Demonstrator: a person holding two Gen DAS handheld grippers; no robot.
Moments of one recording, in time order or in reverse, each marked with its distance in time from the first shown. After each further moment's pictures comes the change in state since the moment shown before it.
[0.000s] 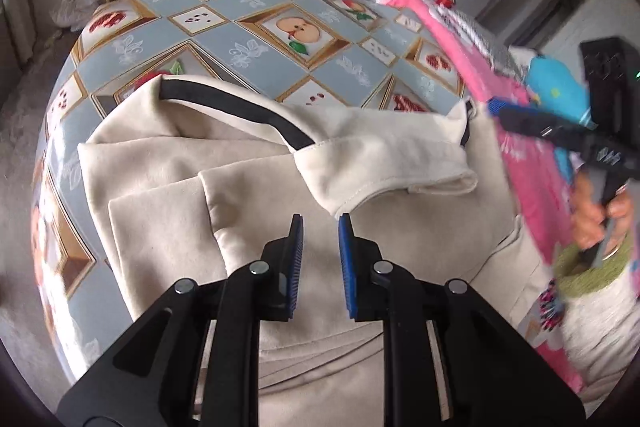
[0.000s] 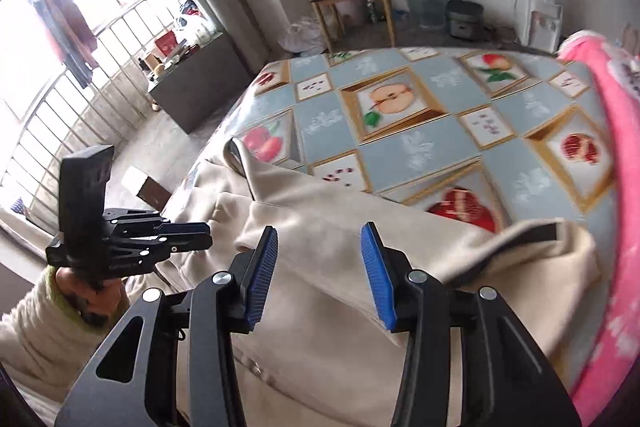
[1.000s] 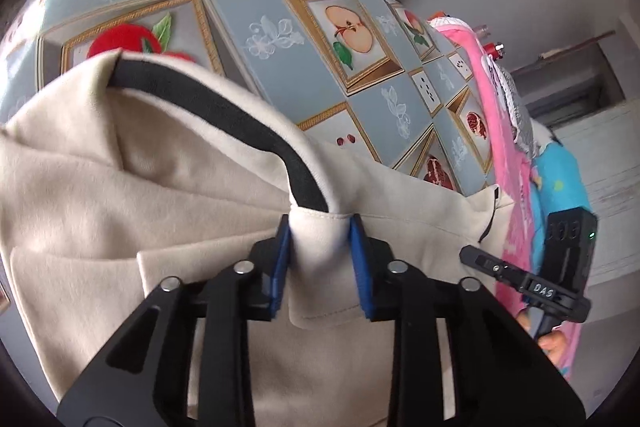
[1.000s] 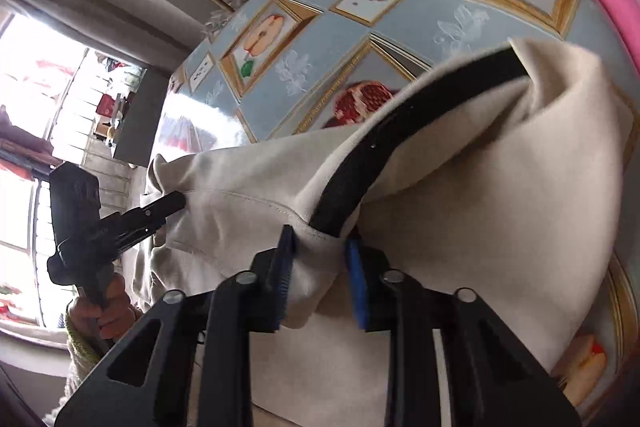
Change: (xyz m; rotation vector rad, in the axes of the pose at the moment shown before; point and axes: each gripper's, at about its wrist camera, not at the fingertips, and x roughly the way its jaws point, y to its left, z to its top) left arm 0.083 0.027 0.057 -0.306 0.053 -0.053; right arm 0.039 -0.103 -0.040 0.461 0.099 0.005
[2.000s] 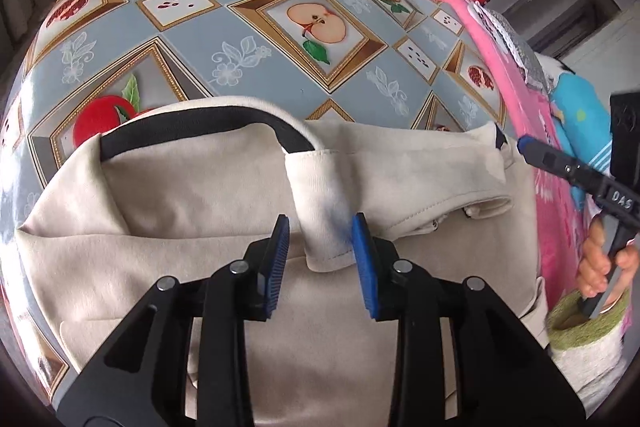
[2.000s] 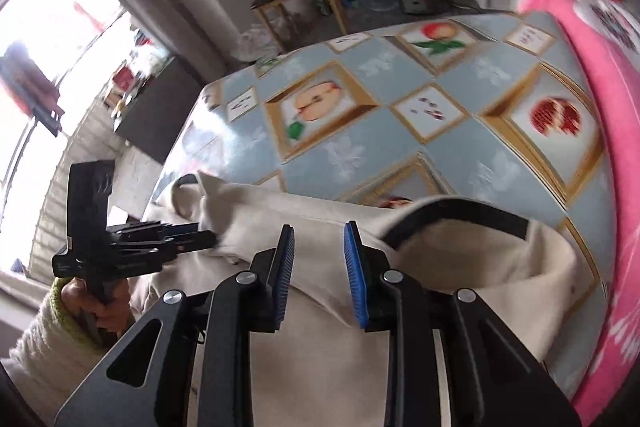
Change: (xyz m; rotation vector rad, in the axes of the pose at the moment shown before) left arm 0.003 -0.022 0.004 0.259 0.042 0.111; right arm -0.028 0.061 0.039 -0.299 -0.117 -0.066
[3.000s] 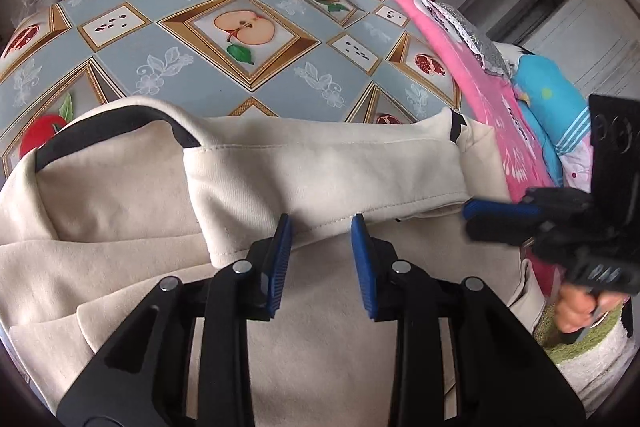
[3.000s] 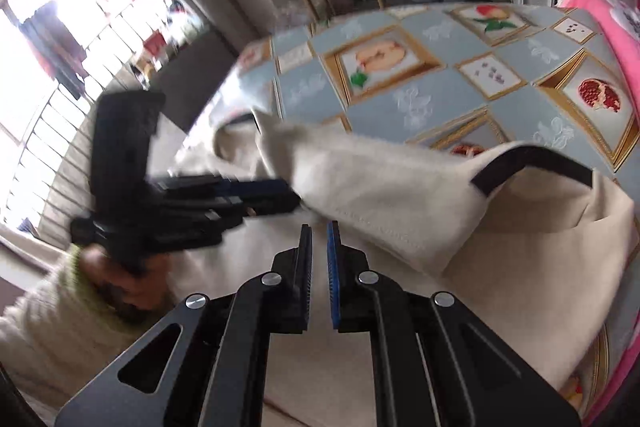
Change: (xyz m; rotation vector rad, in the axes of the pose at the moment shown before) left arm 0.008 -0.028 -0.007 0.101 -0.070 -0.120; right arm -0.004 0.033 -0.048 -0.050 0.007 0.094
